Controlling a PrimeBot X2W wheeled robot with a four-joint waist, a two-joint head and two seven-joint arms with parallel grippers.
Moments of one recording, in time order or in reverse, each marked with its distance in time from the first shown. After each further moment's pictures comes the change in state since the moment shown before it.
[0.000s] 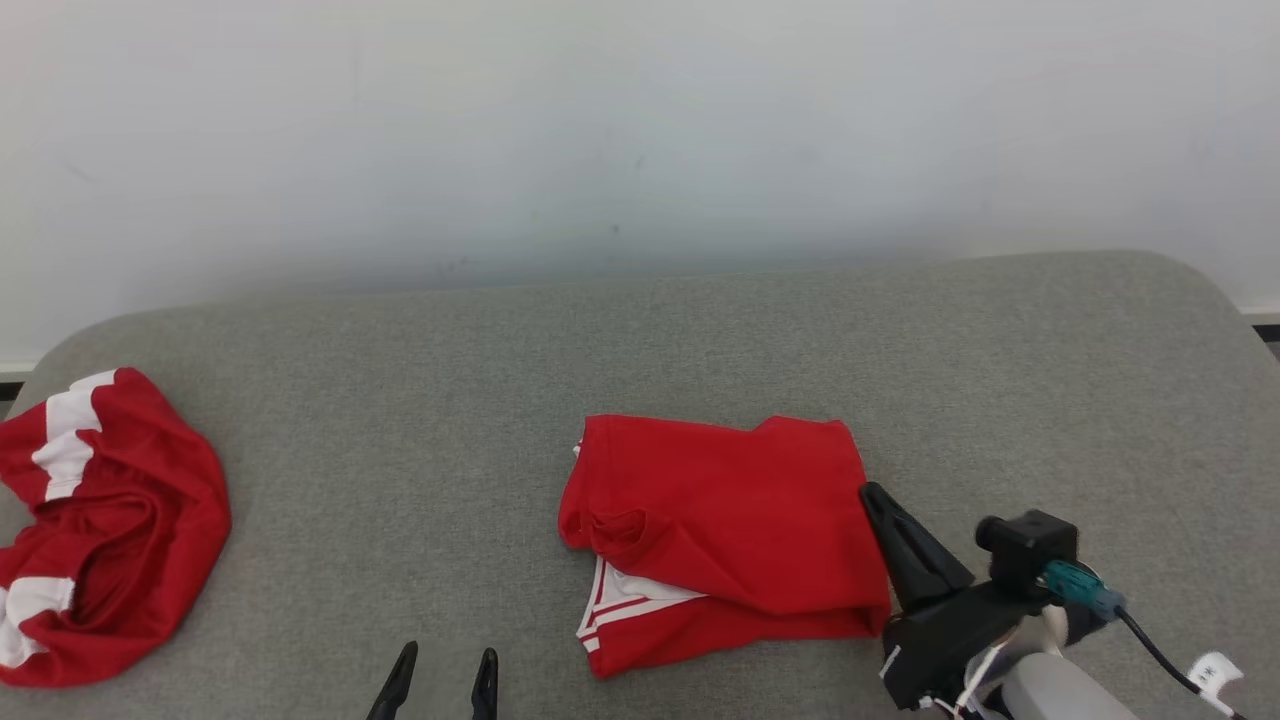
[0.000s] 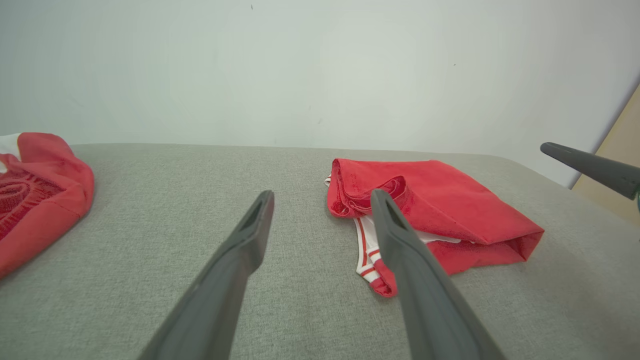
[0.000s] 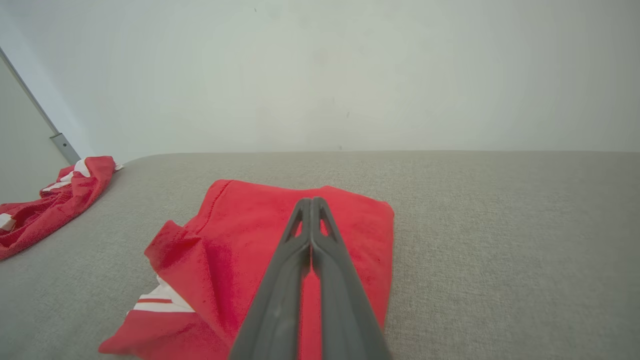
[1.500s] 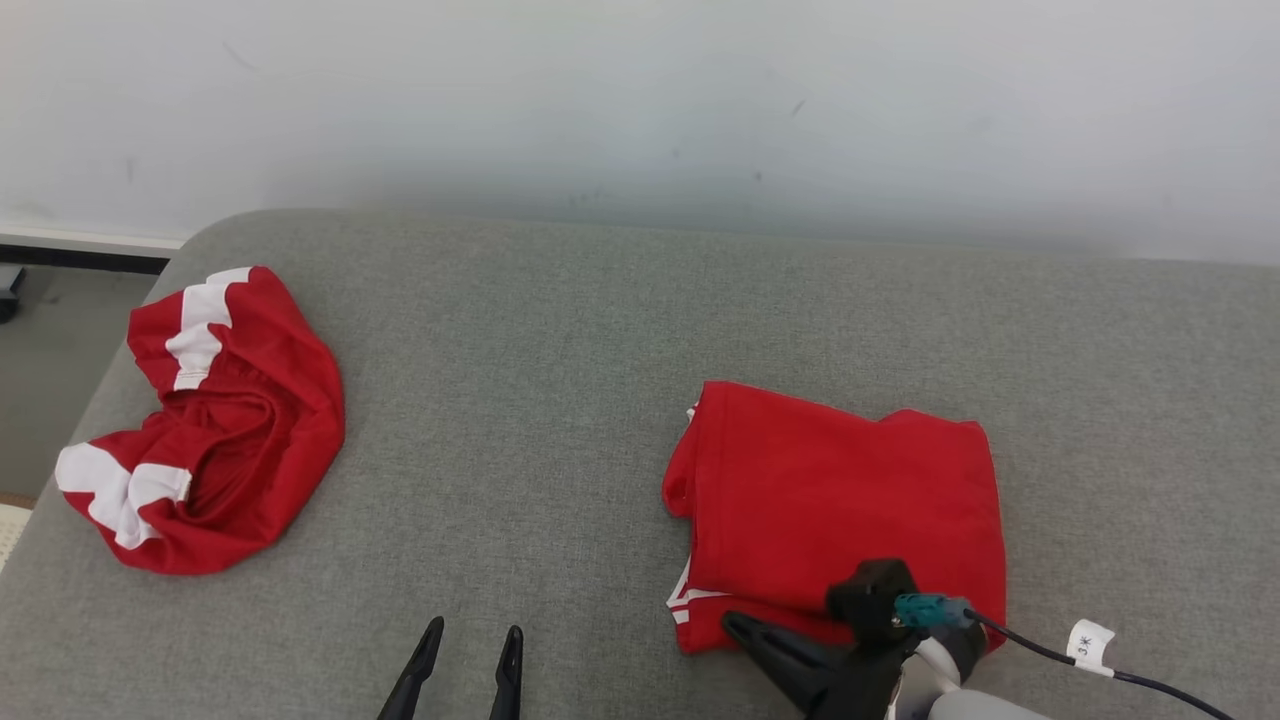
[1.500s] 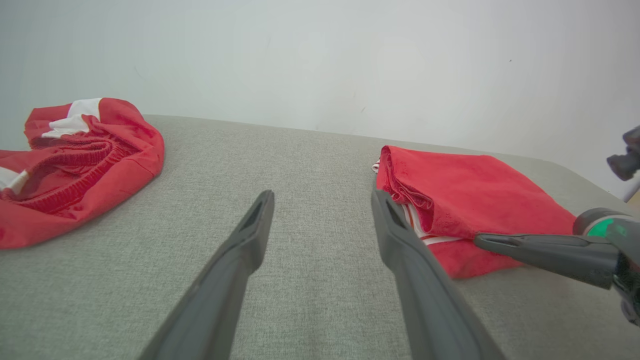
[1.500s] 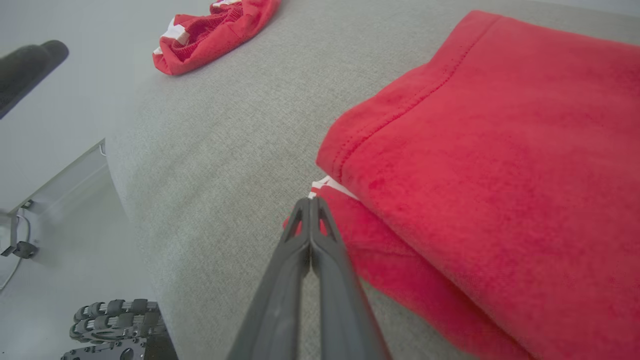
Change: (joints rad) left arm -0.056 0.000 -0.047 0.029 -0.020 0.000 0.000; right arm -0.220 -0.123 0.664 -0.008 0.370 0.000 0.126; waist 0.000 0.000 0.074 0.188
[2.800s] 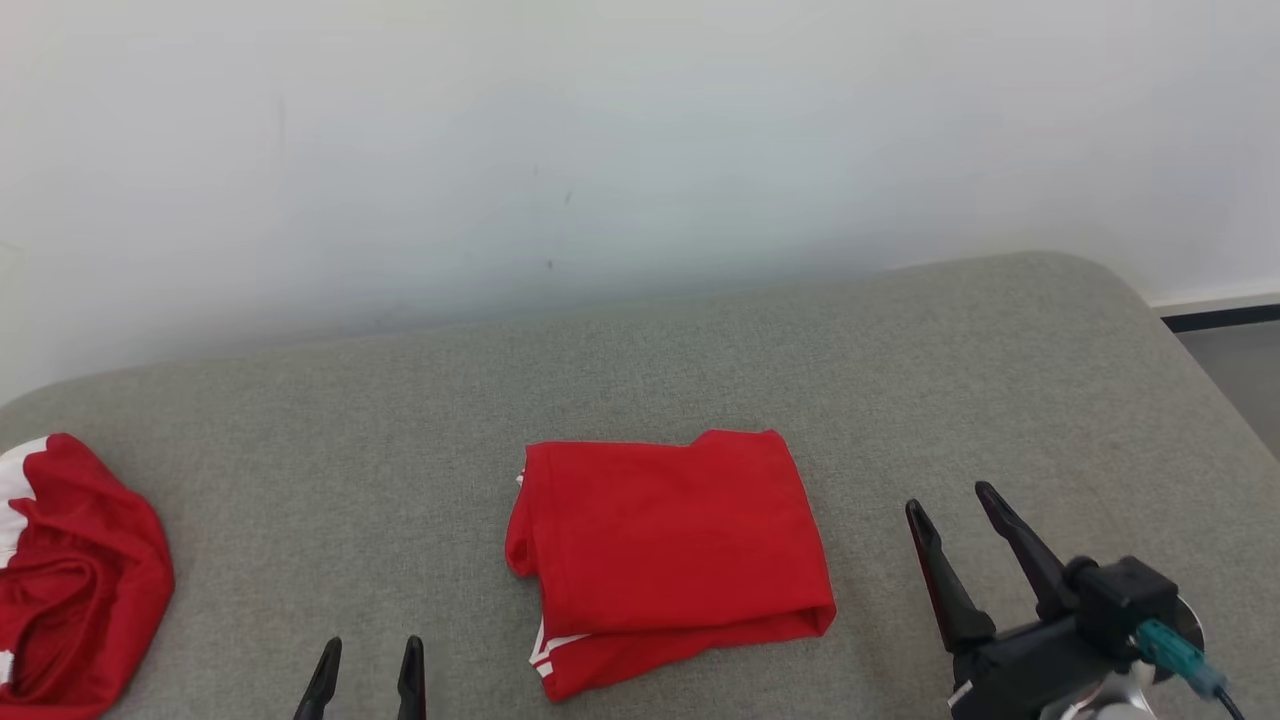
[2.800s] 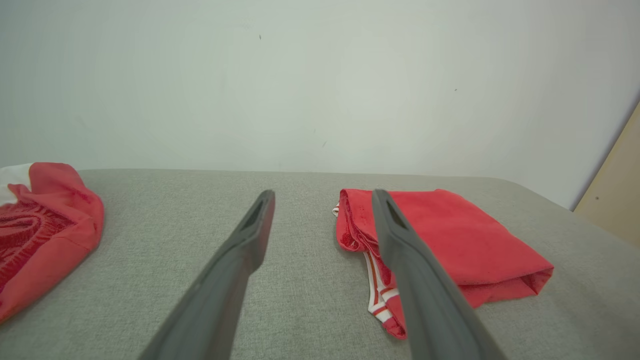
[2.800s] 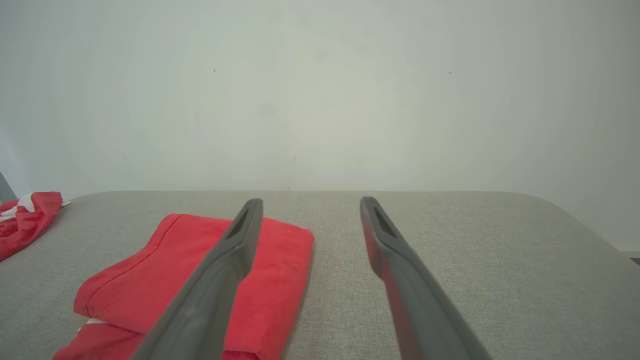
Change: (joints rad) left arm 0.063 0.000 0.158 -0.047 -0.002 -0.012 0.000; right arm 0.367 0.106 -0.834 -0.195 -0.507 0.000 -0.127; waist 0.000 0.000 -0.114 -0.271
